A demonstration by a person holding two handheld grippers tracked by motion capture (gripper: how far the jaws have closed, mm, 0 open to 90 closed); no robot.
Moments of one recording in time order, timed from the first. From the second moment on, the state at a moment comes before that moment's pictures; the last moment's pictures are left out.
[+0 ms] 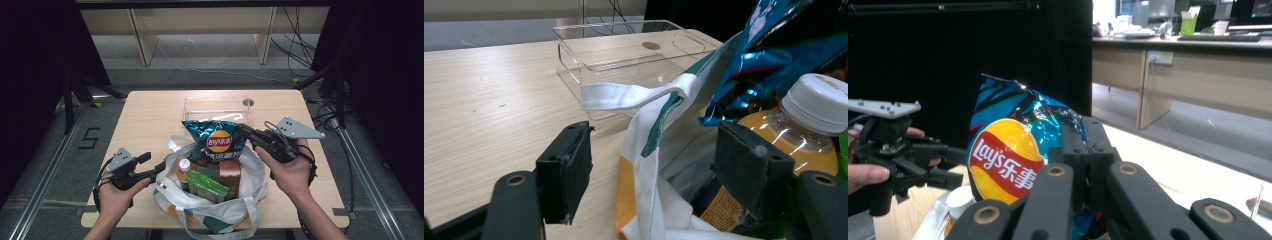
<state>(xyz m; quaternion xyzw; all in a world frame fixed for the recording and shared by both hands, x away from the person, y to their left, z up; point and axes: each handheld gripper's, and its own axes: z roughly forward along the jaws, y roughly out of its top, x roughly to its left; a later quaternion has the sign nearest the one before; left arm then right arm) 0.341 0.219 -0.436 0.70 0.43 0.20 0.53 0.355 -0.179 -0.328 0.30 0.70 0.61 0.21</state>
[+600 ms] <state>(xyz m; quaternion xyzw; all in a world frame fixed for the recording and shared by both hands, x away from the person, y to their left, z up) 0.341 0.219 -0.436 0.70 0.43 0.20 0.54 0.358 -0.183 -0.299 0.29 0.68 0.63 0.24</state>
